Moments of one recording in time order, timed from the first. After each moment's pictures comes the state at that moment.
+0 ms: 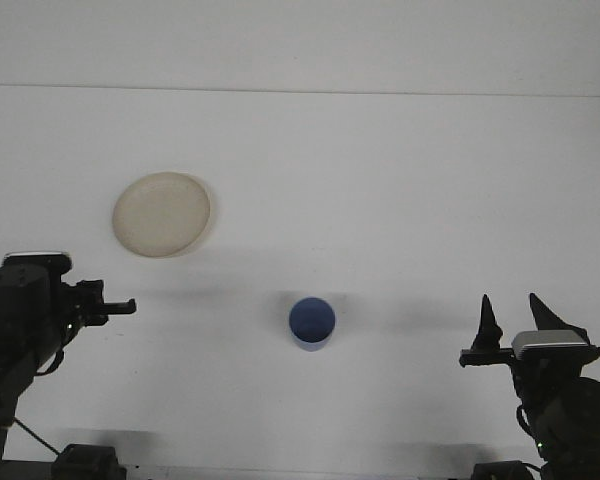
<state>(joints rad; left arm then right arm) -0.03 0.88 1.16 -0.90 0.00 -0.07 0.08 0.36 0.63 -0.43 0.00 0.03</state>
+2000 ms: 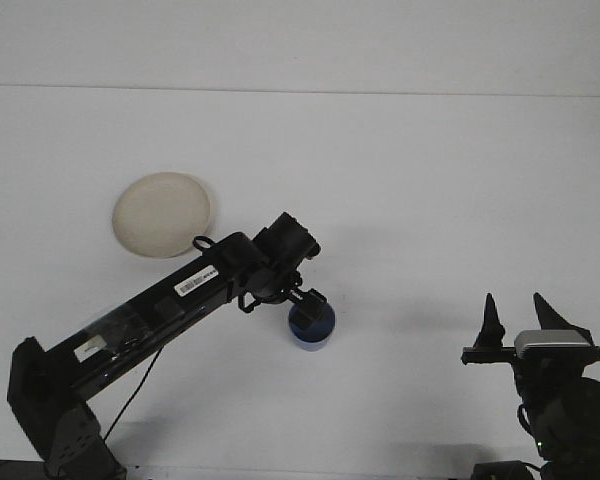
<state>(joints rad) -0.77 1.77 1.58 -0.89 0.03 -0.13 0.08 0.36 0.63 -0.42 0.03 0.03</state>
